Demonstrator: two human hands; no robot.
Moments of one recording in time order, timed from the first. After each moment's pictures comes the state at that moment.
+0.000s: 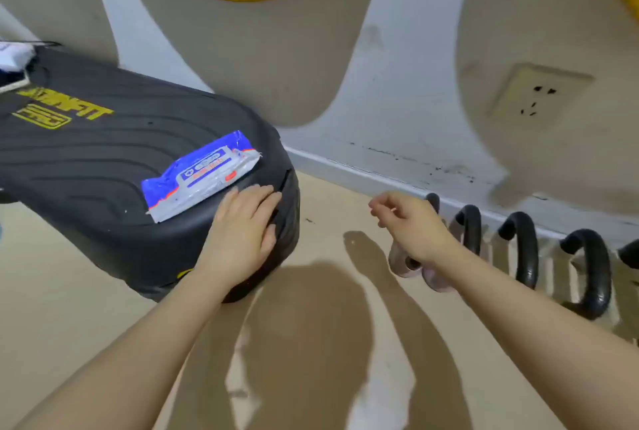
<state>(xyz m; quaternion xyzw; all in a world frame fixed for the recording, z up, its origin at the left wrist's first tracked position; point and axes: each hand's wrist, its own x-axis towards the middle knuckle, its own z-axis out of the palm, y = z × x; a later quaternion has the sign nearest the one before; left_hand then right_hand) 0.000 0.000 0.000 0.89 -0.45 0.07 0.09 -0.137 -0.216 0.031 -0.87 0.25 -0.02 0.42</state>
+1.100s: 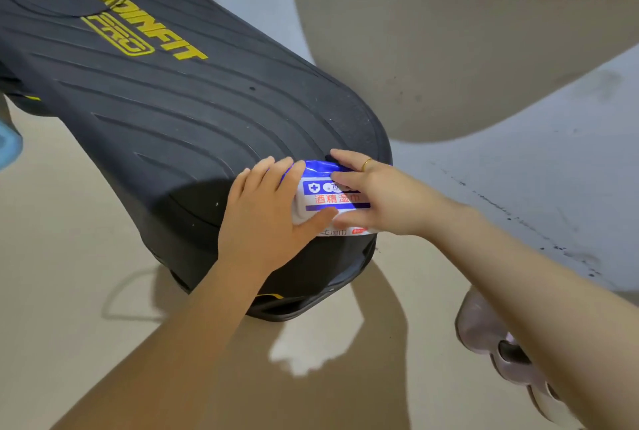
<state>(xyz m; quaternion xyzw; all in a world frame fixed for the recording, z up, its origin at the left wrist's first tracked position) 0.112 0.067 -0.030 0.93 -0.28 0.11 0.21 0.085 -0.113 0.043 -0.97 -0.12 0.17 0.12</state>
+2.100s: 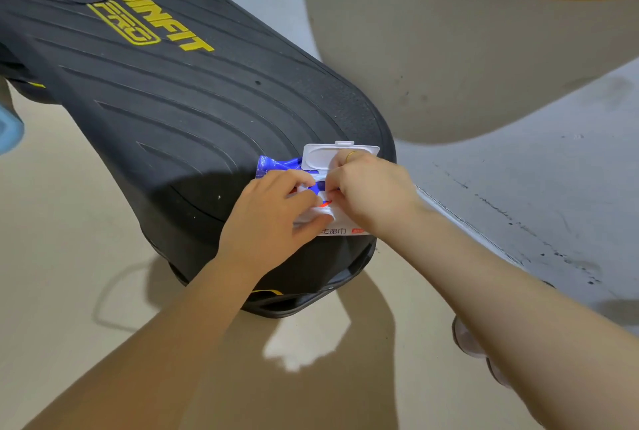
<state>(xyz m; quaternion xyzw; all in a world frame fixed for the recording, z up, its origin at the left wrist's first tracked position) 0.108 0.075 -0.030 0.88 -0.37 0.13 0.26 0.091 -0.074 0.040 -1.00 -0.04 0.05 -0.04</state>
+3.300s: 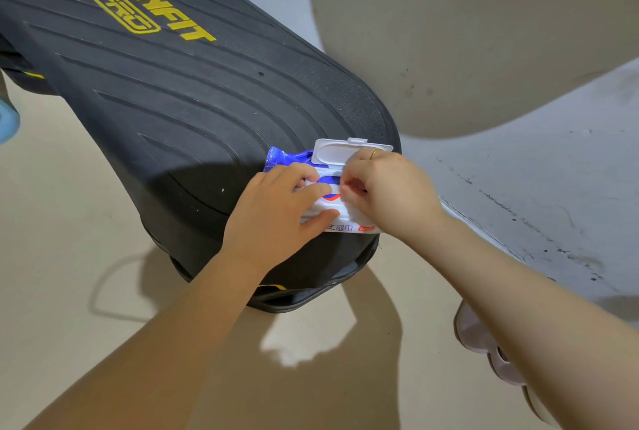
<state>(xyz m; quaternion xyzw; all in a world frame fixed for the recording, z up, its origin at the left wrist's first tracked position) 0.106 0.074 -0.027 0.88 -0.36 0.15 0.26 0.079 -0.086 0.034 -1.00 -0.02 0.00 0.06</state>
